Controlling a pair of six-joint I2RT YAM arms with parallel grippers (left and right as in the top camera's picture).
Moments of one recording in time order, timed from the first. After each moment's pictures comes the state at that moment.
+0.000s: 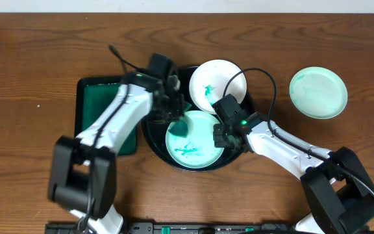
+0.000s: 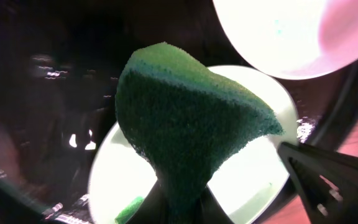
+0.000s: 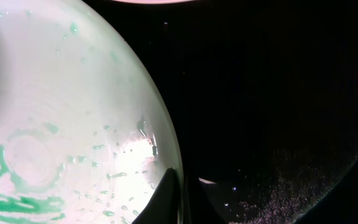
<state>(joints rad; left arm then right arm) -0.35 1.80 1.29 -0.87 0.34 -0.40 0.61 1.73 0.95 -0.50 -0.01 0.56</state>
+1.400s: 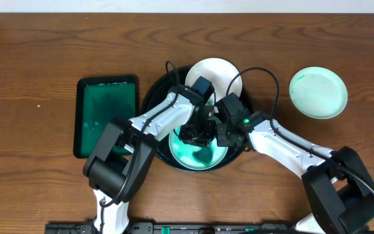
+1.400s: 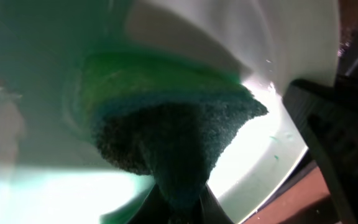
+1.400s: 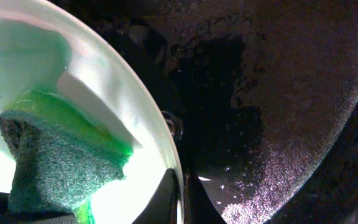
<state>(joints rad) -0.59 2.01 1.31 -0.88 0.43 -0.42 0.59 1.73 0.95 -0.51 -0.01 0.55</state>
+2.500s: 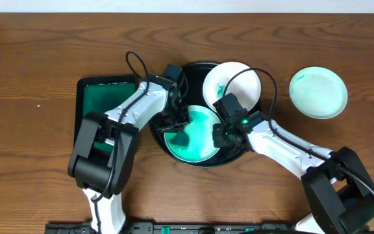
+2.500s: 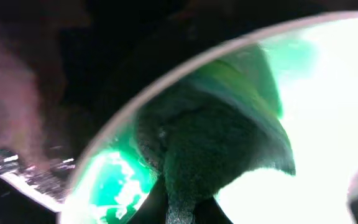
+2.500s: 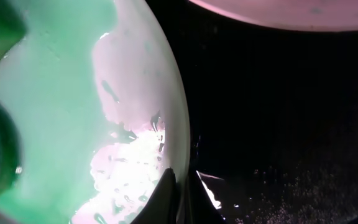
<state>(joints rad) -0.39 1.99 1.31 -0.88 0.30 -0.53 0.60 1.73 0.95 -0.50 -0.06 0.56</state>
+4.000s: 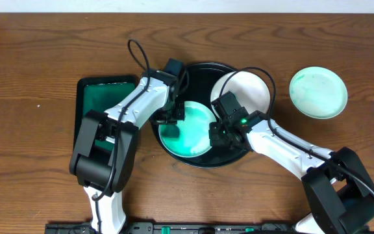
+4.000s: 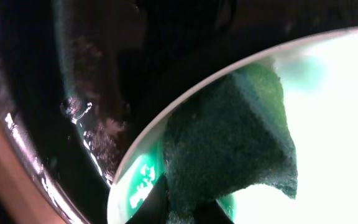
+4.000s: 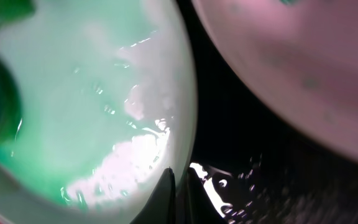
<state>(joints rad) -0.39 2.00 1.38 -0.93 0.04 -0.40 0.61 1.73 0.97 -0.49 -0.11 0.56</state>
